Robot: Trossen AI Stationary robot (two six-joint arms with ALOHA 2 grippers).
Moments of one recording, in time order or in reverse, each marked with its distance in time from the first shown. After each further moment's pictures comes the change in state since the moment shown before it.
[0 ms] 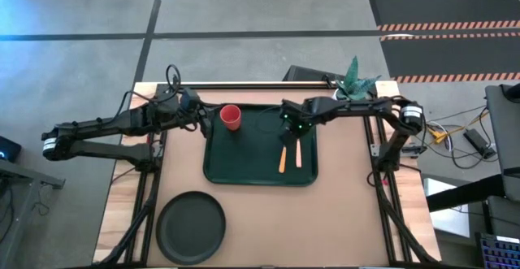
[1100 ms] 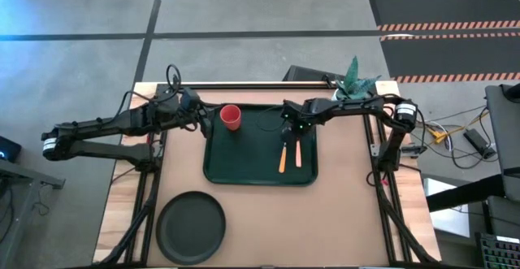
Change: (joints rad) left arm 0.000 0.001 0.001 0.000 0.000 0.000; right arm -0.056 0.057 -0.084 0.101 -0.001 -0.058
